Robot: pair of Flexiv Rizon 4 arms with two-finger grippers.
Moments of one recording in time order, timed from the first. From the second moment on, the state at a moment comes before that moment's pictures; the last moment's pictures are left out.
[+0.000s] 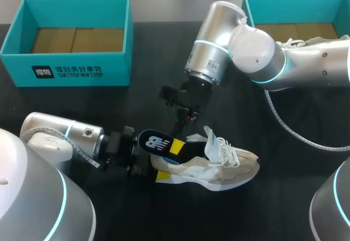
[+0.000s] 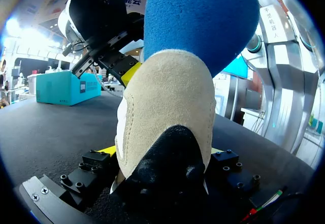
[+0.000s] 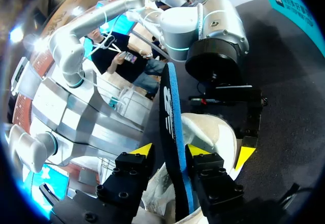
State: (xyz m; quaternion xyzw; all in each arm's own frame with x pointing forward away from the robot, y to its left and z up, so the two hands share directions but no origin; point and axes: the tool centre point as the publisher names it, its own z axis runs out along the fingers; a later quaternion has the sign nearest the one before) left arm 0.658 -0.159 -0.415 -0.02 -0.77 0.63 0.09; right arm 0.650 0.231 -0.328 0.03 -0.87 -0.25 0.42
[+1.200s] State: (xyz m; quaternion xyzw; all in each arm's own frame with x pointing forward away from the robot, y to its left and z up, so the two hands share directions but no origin) left arm 0.658 -0.159 -0.415 -0.02 -0.77 0.63 0.09; right arm 0.658 0.252 -0.277 0.04 -0.87 -0.35 0.35
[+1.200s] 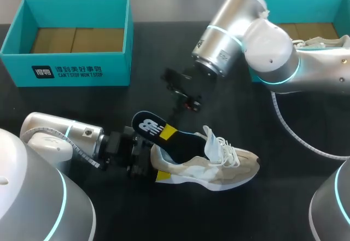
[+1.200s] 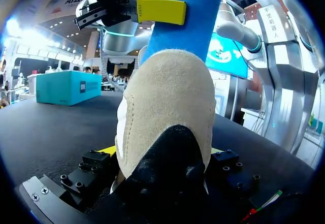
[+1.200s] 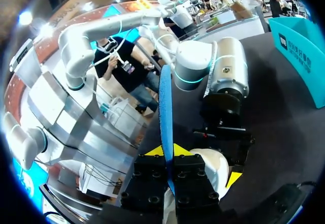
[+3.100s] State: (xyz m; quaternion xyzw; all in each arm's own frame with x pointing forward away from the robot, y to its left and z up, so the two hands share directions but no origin) left arm 0.658 -0.159 -0.415 -0.02 -0.77 0.63 0.09; right arm 0.665 0.217 -0.076 -0.07 -0.76 -0.60 0.24
